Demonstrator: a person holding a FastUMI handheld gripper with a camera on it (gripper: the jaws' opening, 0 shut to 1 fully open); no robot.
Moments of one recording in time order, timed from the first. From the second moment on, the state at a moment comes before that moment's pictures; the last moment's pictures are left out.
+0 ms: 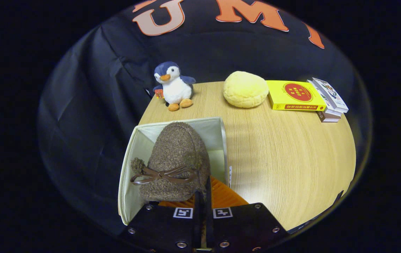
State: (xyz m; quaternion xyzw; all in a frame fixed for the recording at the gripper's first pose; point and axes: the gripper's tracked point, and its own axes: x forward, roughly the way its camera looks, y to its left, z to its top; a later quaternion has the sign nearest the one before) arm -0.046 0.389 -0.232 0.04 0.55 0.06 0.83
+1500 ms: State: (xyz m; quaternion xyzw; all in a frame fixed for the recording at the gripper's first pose) arm -0.011 0.133 0.053 0.08 0.19 0.07 0.98
